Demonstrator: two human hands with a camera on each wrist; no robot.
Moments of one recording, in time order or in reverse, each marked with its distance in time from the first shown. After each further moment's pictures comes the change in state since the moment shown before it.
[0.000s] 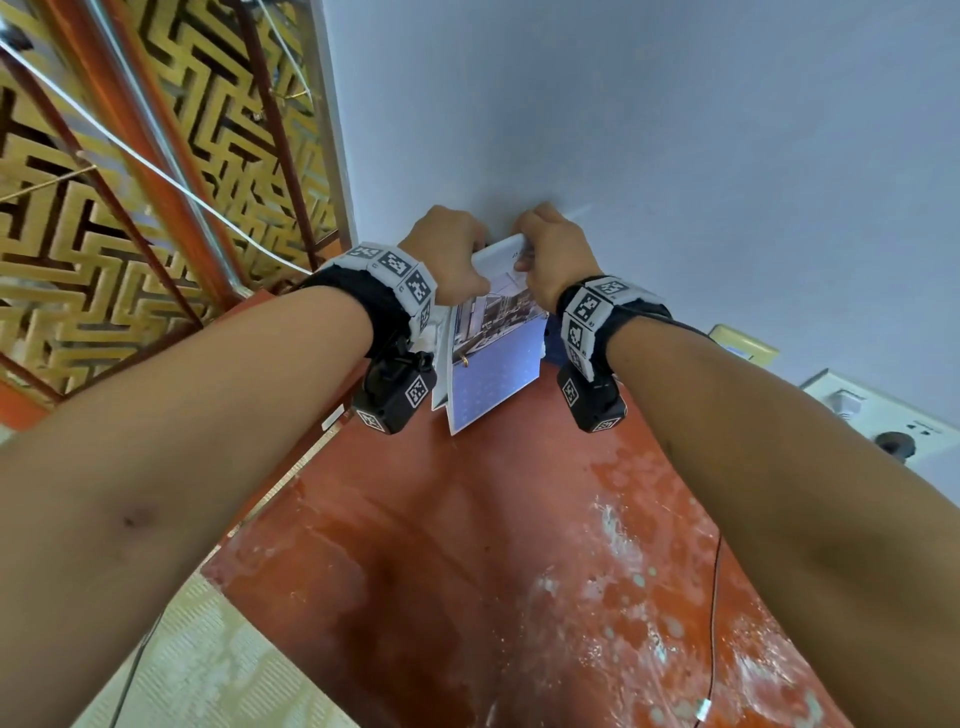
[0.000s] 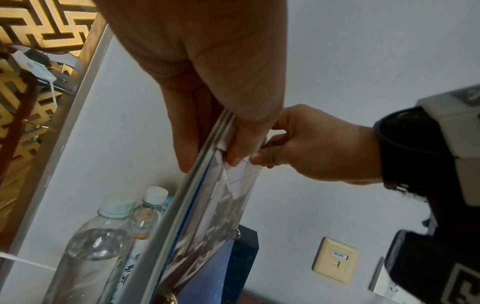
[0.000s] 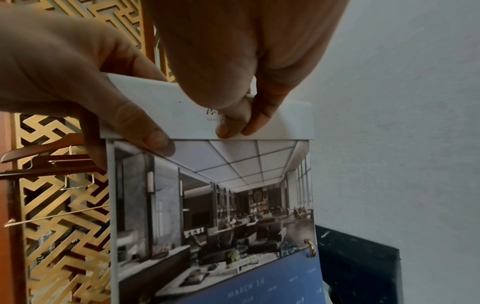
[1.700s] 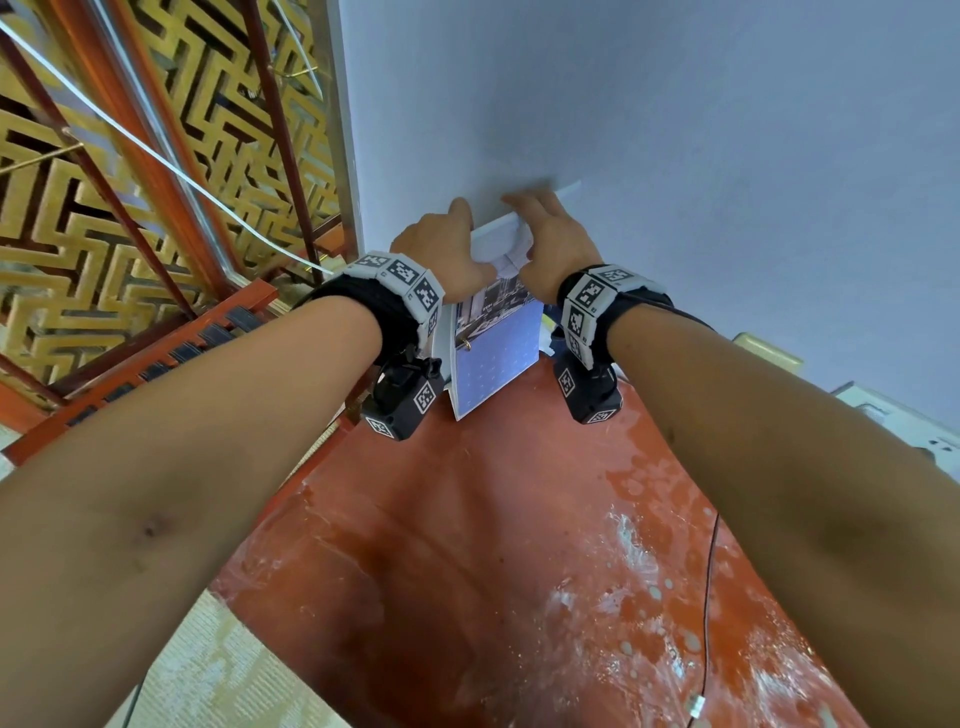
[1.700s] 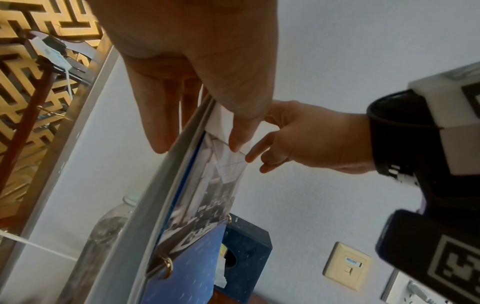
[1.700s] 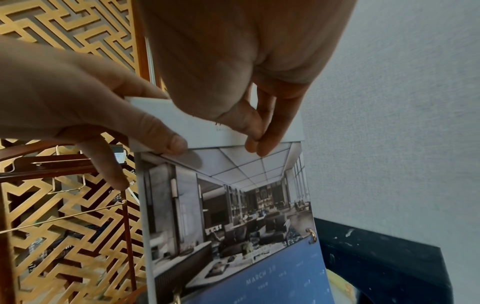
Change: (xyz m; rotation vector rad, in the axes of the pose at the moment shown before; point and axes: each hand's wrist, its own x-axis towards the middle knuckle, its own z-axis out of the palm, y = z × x) left_hand 0.023 -0.049 0.023 -0.060 0.095 -0.131; right_hand 0.024 -0.017 0.014 -0.062 -0.094 0.014
